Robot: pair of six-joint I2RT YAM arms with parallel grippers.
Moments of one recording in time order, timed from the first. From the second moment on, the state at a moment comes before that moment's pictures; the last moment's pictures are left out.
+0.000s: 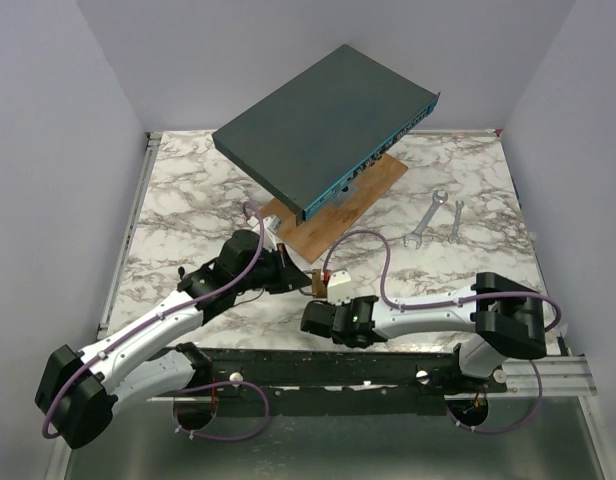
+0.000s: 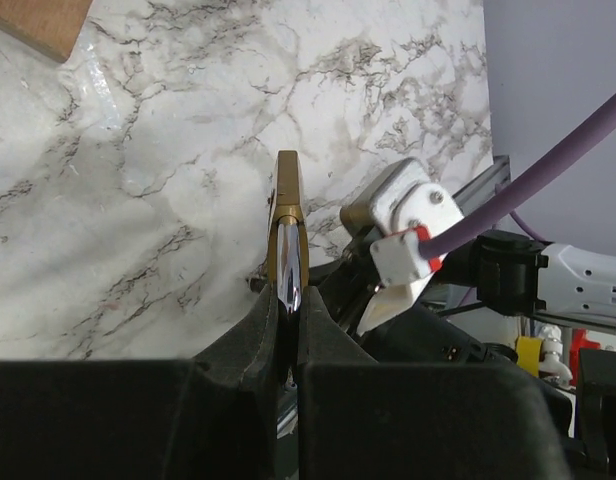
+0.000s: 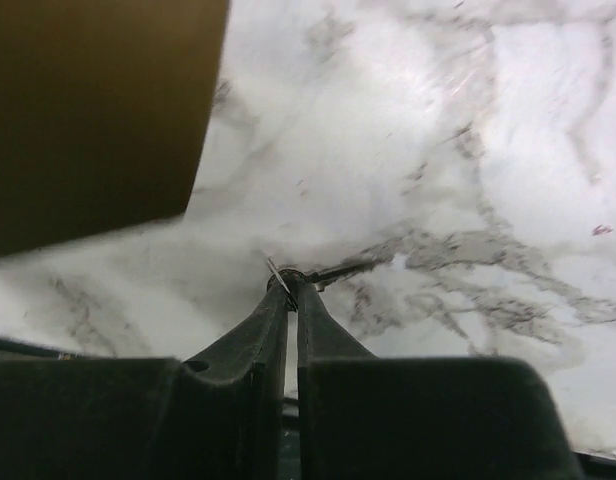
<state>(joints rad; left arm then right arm) -0.71 0.95 0.61 -0.19 0.28 -0.85 1.36 1.61 0.90 -0.60 0.52 0.99</state>
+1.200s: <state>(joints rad) -0.89 1.80 0.88 0.42 0.23 -1.23 0.76 1.34 0.85 -0.59 0.58 0.89</state>
